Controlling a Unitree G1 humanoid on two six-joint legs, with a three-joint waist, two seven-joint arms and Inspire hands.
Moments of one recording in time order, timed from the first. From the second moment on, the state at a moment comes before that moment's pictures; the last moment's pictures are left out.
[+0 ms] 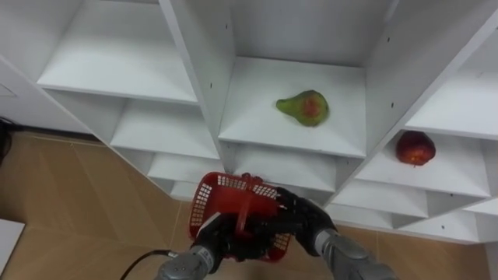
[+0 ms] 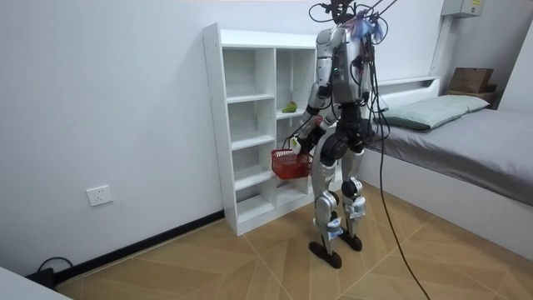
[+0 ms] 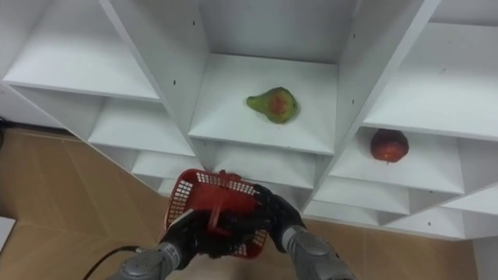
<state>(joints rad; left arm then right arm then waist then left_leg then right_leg) -0.16 0.12 -0.51 0.91 -0.36 -0.07 -0.09 -0.27 -0.12 0.49 1.03 0.54 -0.07 0.11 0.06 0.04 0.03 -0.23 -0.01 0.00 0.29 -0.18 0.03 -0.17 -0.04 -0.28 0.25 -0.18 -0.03</state>
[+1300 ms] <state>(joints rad) -0.04 0.22 -0.22 0.91 -0.07 -0.09 0.03 0.08 -0.37 0.47 0.03 -0.52 -0.08 0.06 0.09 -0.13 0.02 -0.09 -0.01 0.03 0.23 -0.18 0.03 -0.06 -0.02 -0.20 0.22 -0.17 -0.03</state>
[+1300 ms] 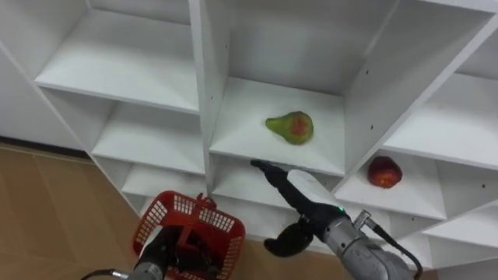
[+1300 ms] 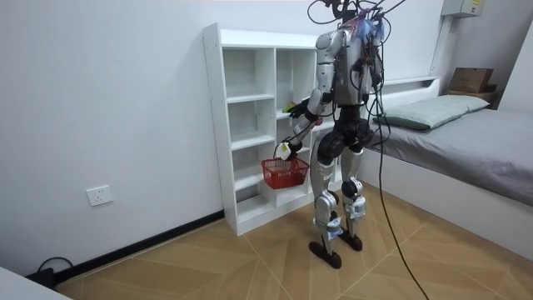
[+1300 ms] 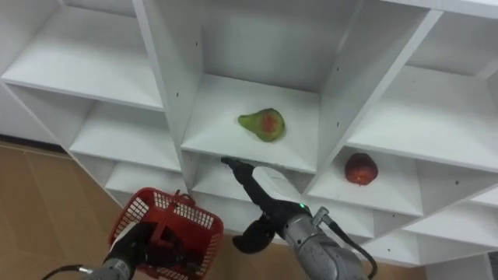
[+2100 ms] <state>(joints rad) -0.04 0.21 -0.20 0.92 -0.03 -0.09 0.01 0.05 -0.39 0.39 -0.15 -0.37 -0.14 -0.16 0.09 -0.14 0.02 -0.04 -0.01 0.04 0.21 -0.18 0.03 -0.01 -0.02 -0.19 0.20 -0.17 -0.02</state>
